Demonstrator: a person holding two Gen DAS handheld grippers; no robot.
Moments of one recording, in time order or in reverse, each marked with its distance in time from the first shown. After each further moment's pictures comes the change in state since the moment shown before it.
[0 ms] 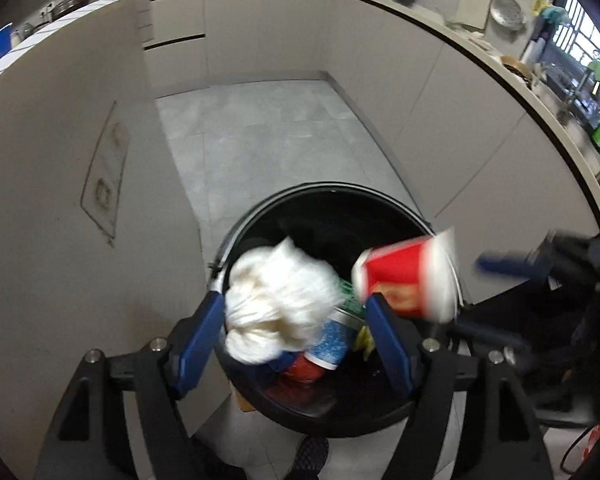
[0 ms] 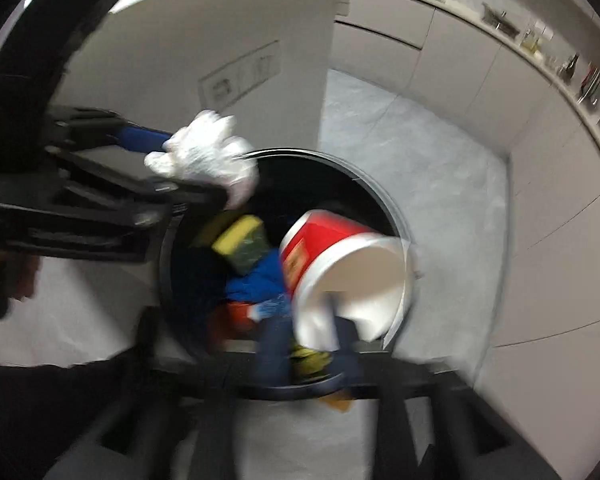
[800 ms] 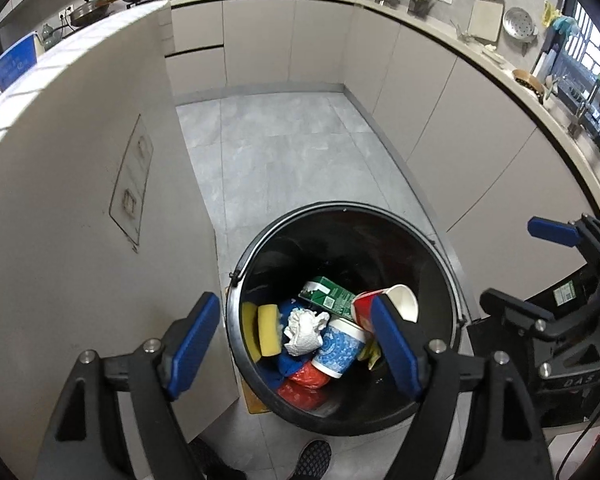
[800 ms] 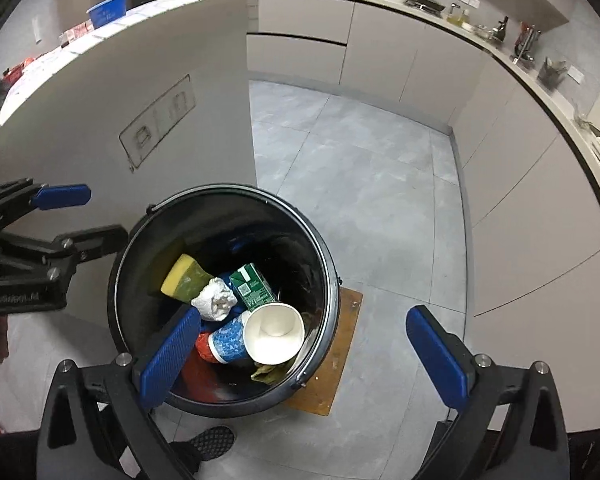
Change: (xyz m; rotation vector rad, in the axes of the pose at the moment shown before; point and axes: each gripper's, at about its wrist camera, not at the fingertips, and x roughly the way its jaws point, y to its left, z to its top) left arm -0.019 0.004 0.001 -0.030 -0.047 0.045; right arm -0.022 -0.043 0.007 0.218 -0.043 -0.131
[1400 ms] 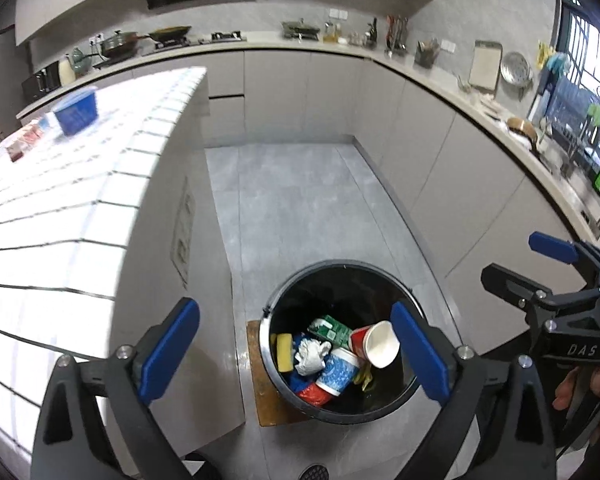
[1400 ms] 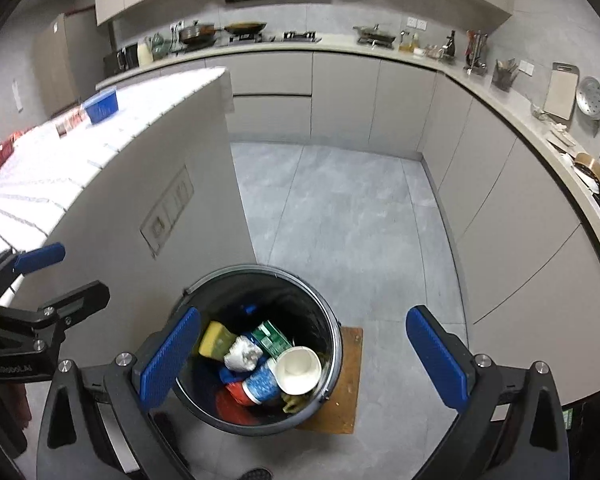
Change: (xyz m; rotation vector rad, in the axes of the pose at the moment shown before) left arm -0.095 0.013 0.009 -0.049 -0.184 0.041; right arm -0.097 0.008 0.024 0.175 -0.187 -0.031
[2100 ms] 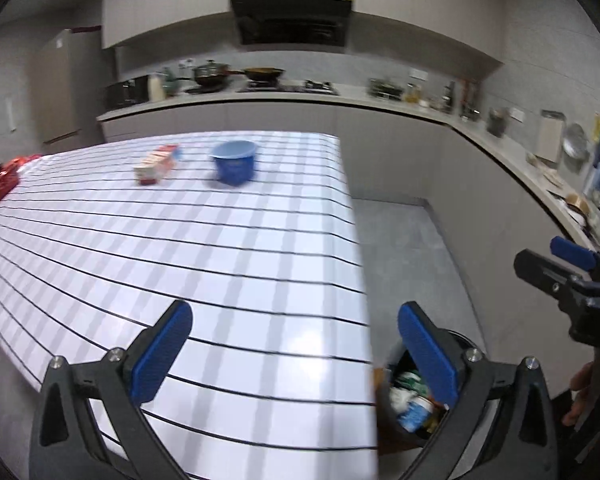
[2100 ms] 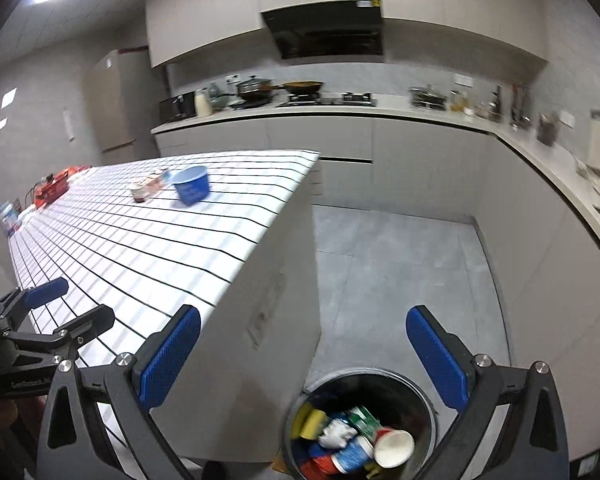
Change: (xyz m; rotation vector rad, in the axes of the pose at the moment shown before) left arm -0.075 0.141 0.022 -0.148 -0.176 0.228; right arm -0.034 0.136 0.091 -0.066 -0.201 0.177
